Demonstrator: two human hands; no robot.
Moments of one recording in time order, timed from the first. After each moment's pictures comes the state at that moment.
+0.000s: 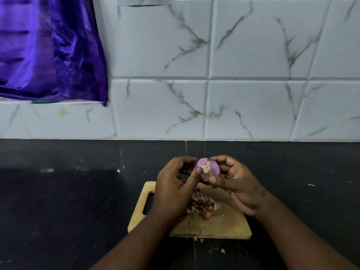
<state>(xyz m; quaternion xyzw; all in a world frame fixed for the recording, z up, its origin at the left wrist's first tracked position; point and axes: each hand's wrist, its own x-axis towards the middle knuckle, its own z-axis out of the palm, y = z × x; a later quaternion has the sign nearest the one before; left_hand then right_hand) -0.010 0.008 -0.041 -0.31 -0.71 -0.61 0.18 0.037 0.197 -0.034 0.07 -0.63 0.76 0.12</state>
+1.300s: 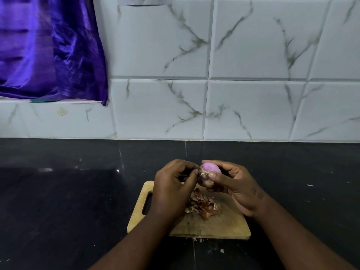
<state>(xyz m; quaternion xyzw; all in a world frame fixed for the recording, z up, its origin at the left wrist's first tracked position) -0.014 0.007 -0.044 -0.33 -0.73 -0.54 0.24 0.041 0.192 -0.032 0.05 -0.65 0.75 0.13</state>
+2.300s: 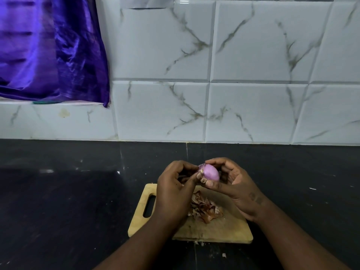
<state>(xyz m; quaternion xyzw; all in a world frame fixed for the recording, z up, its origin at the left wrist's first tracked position) -0.010 0.013 -0.044 -0.27 -0.71 -0.63 0.16 0.035 0.195 -0.040 0.10 -0.71 0.67 0.18</state>
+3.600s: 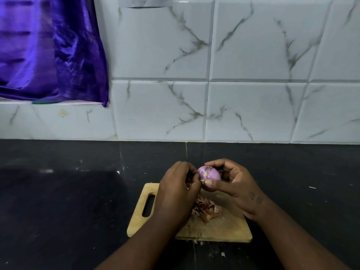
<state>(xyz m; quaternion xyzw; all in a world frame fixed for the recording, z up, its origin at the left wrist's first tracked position) -0.008 0.014 -0.044 -0.31 -0.81 -0.45 0.23 0.036 0.197 -0.037 0.07 -0.74 0.64 0.20</state>
